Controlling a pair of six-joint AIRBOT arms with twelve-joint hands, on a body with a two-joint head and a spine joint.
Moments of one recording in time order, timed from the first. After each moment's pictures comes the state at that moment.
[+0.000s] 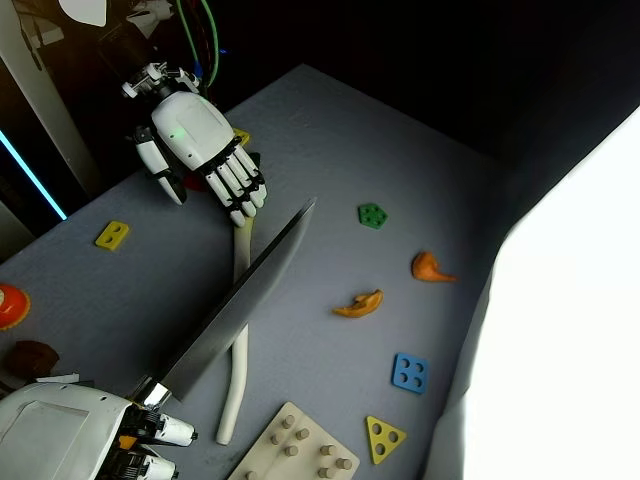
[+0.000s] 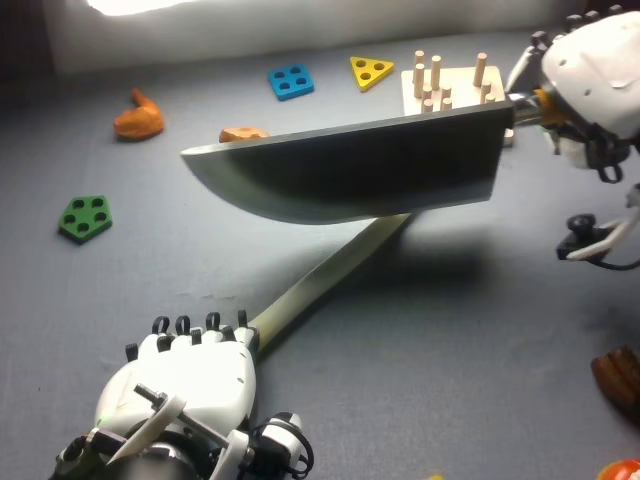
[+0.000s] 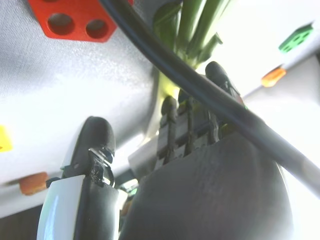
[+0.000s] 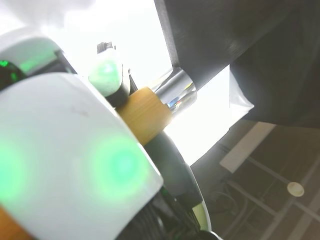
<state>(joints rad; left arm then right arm) 0.78 -1.22 0.48 1.54 1.39 -1.14 -0.66 -1.25 1.33 0.41 0.99 -1.33</state>
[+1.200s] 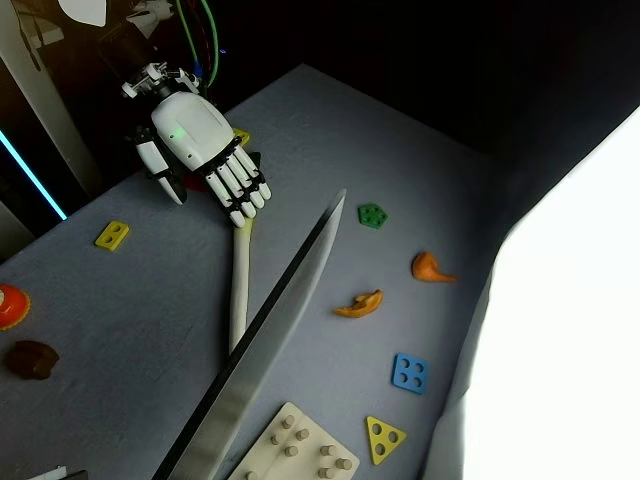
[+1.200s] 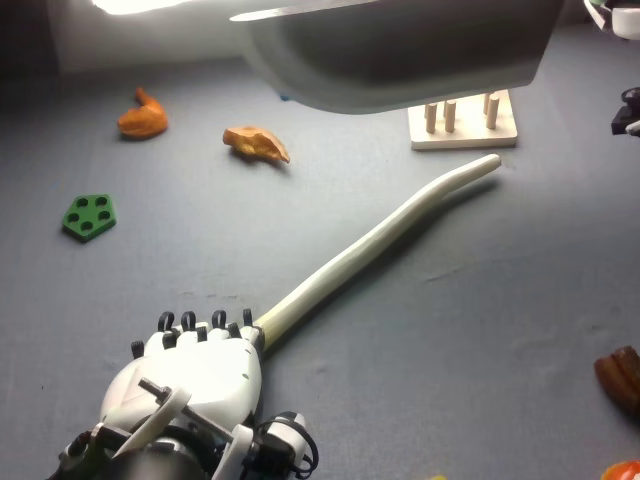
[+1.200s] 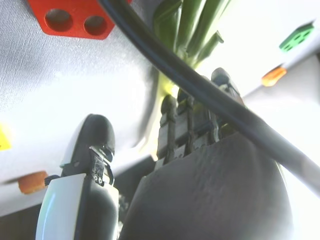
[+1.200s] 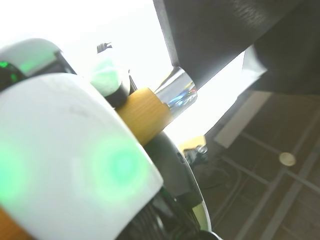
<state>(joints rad) 0.76 -1.22 0.48 1.52 1.38 -1.14 -0.52 -1.28 1.76 0.04 0.88 -0.76</state>
